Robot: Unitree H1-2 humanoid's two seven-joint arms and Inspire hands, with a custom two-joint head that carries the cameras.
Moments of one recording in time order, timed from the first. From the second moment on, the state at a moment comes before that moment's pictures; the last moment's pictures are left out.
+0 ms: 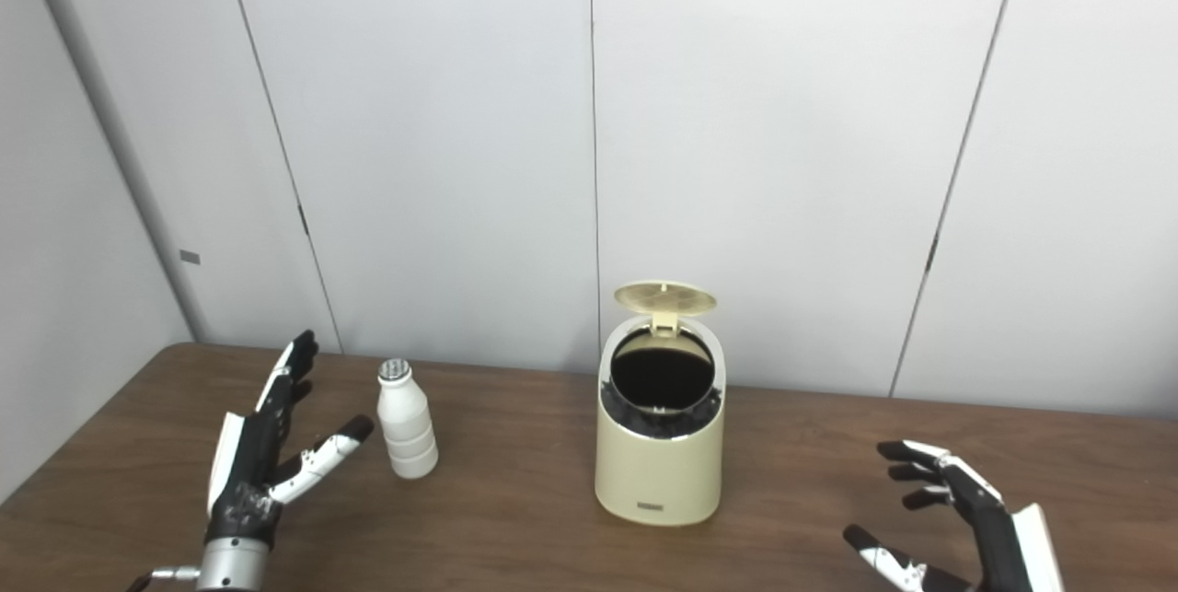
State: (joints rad) left arm -0.23 0.24 0.20 0.20 0.16 -0.29 0.18; right arm -0.17 -0.23 -0.07 0.11 -0.34 -0.39 -0.21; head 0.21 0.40
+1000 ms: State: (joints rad) left arm -0.23 0.23 0.16 0.24 0.20 -0.29 0.21; right arm -0.16 -0.22 -0.08 0.04 -0.32 -0.34 -0.16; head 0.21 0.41
